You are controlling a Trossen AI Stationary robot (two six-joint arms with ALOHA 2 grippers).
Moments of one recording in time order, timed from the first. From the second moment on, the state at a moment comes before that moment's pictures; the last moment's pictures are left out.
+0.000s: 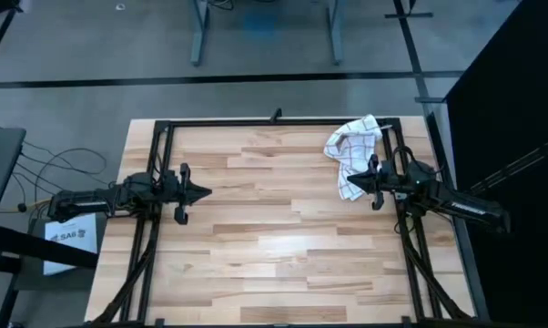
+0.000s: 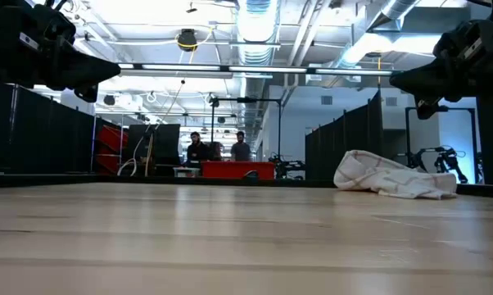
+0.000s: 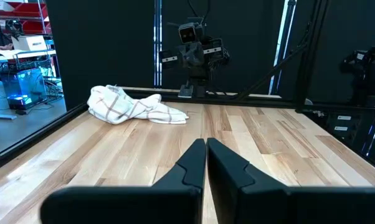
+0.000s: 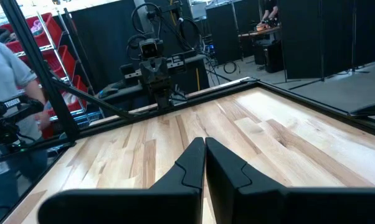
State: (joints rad) left arm 0.07 0.01 0.01 0.00 0.01 -0.04; right arm -0.36 0.04 0.01 0.04 -0.23 0.24
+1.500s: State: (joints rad) left arm 0.07 0.01 0.02 0.05 -0.03 -0.01; right arm -0.36 0.04 0.01 0.04 -0.23 0.24
